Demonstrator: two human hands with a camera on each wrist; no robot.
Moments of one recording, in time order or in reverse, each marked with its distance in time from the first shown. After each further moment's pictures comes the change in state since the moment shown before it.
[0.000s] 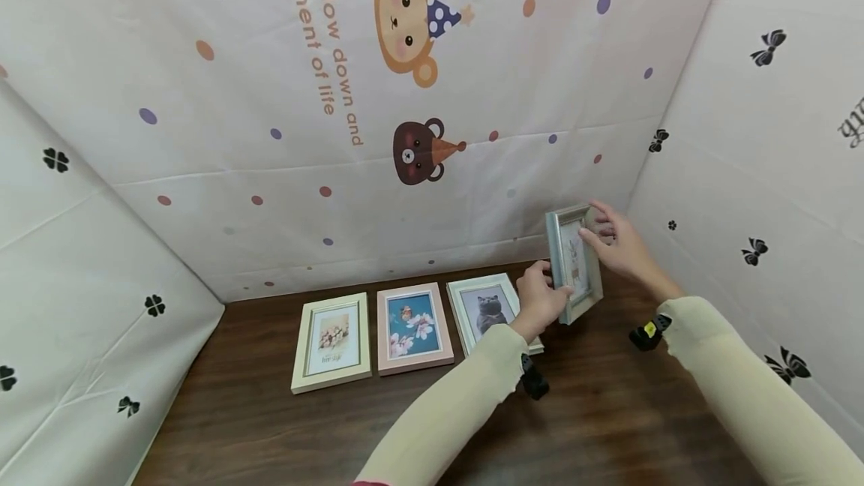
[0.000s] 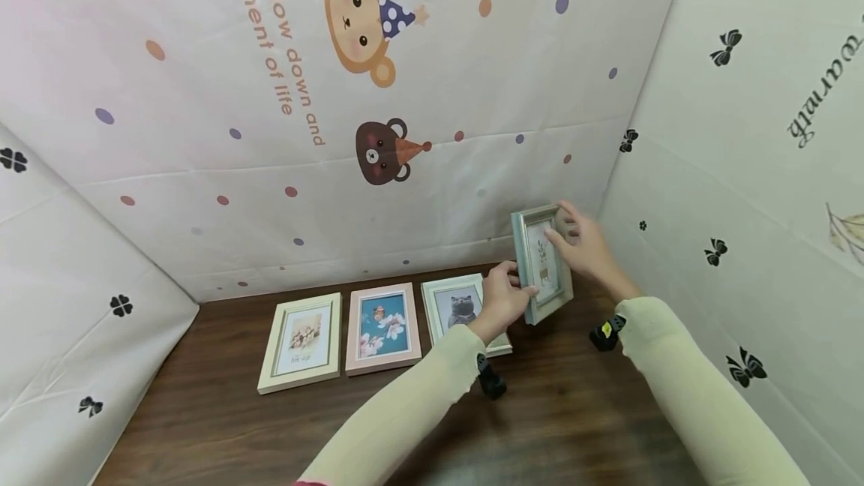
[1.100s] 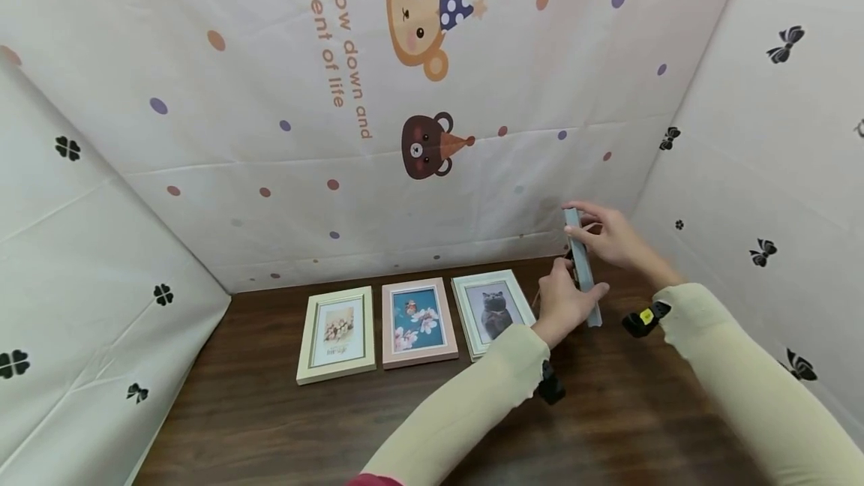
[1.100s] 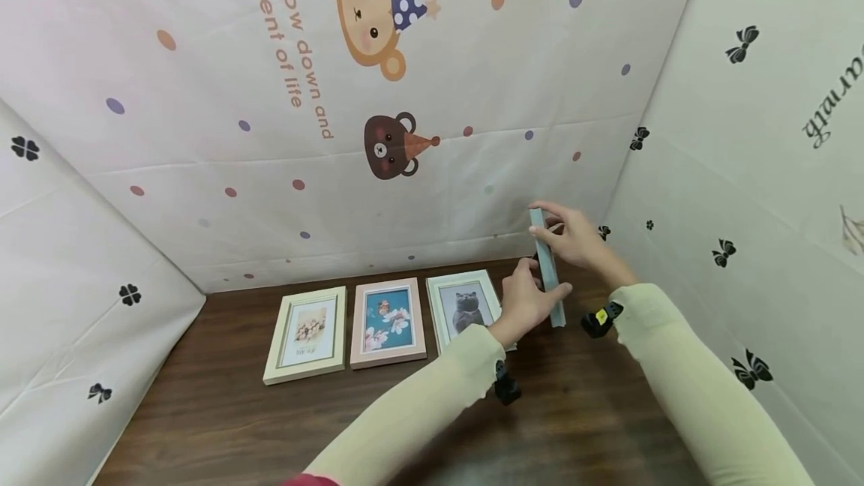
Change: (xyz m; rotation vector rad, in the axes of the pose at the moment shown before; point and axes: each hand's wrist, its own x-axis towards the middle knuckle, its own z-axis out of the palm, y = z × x) left_hand -0.019 0.022 0.007 0.140 -0.062 0.027; right_hand 0.017 -0.039 0.003 -0.027 -0.184 -0.084
